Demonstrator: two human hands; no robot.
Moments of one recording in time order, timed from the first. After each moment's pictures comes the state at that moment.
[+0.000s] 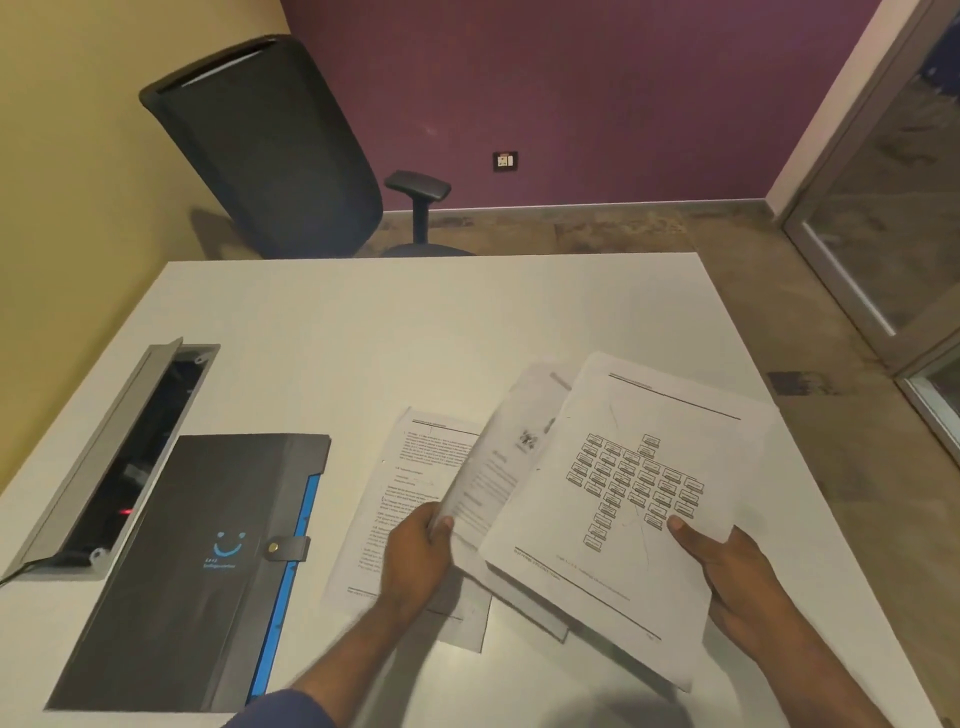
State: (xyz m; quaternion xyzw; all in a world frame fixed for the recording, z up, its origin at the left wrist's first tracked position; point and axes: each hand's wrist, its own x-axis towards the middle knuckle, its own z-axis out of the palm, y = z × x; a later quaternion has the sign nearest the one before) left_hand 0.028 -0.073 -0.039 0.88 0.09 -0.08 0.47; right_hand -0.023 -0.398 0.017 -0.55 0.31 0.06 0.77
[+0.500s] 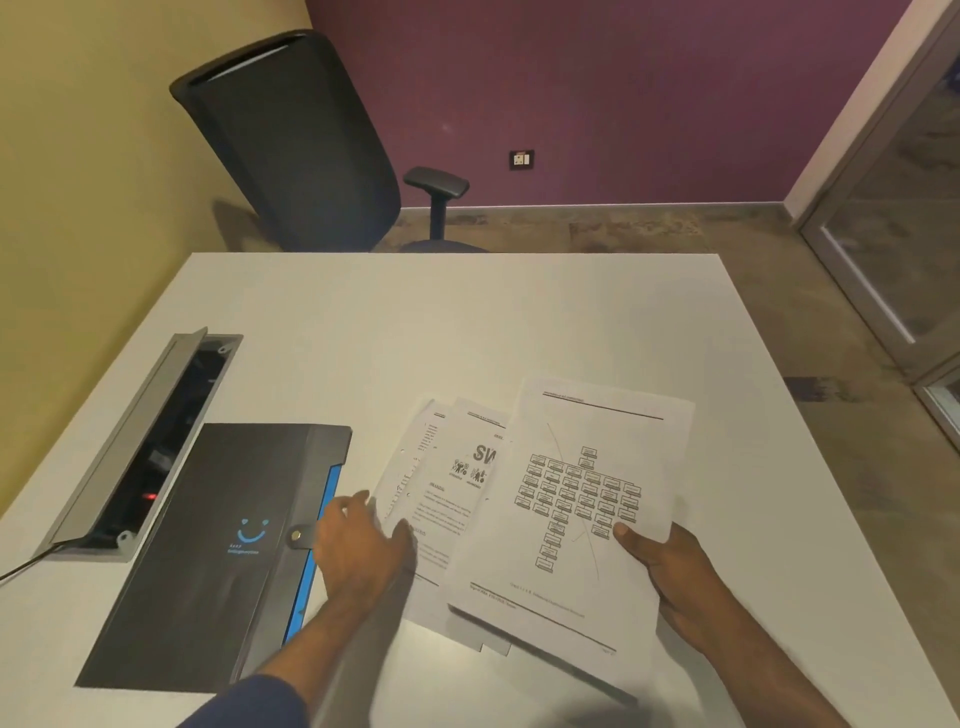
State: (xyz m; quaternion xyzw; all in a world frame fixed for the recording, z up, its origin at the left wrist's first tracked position) left_hand 0.034 -0.002 -0.042 0.95 0.22 -0.03 0.23; right_hand -0.012 -0.331 0.005 -0.57 0.28 0.12 0.76
